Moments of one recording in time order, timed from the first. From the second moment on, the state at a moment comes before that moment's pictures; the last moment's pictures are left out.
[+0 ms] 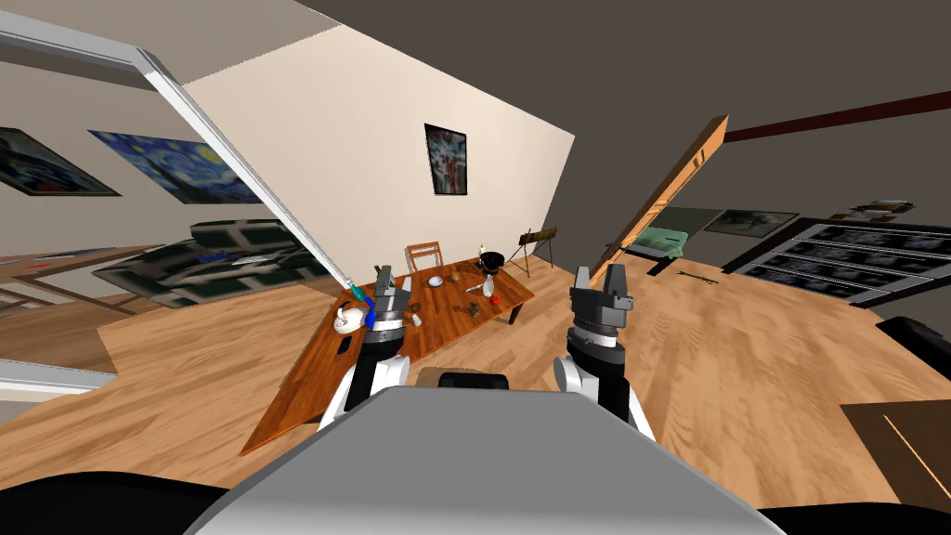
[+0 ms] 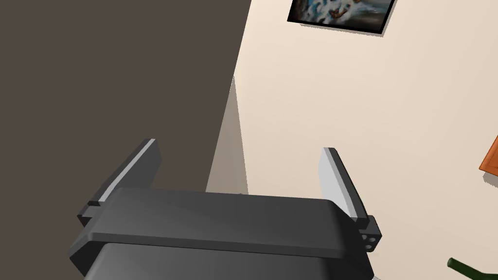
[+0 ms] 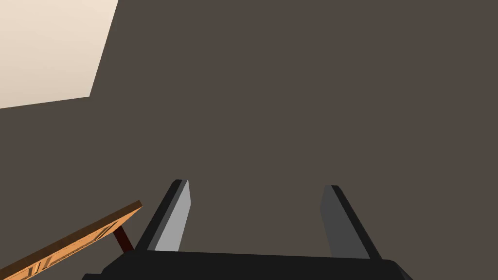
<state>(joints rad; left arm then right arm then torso) 0.52 -0.01 -0.03 -2.25 -0.08 -0.41 0.12 0.51 0.04 -0.05 -2.34 0.10 -0.64 -0.04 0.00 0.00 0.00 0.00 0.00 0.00</state>
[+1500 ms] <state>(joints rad) 0.27 0.14 -0.06 -1.92 0.01 -0.18 0.21 0.51 0.04 -0.05 -2.34 0.10 -0.64 -0.04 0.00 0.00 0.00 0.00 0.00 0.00</state>
